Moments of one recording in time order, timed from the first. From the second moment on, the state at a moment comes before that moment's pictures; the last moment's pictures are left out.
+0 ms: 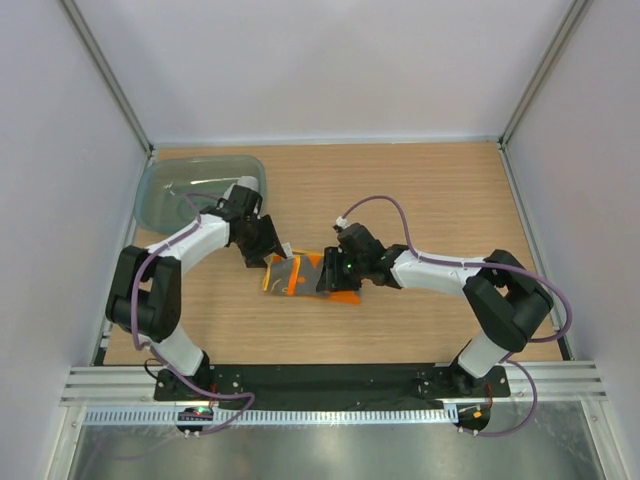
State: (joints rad) left arm -0.32 1.63 1.06 -0.57 0.21 -0.72; right arm 0.79 1.62 0.88 -0.13 -0.20 0.74
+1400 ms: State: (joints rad) left arm -0.32 1.60 1.15 -0.61 0.04 -0.58; right arm 0.79 1.63 0.83 -0.11 -0.20 0.74
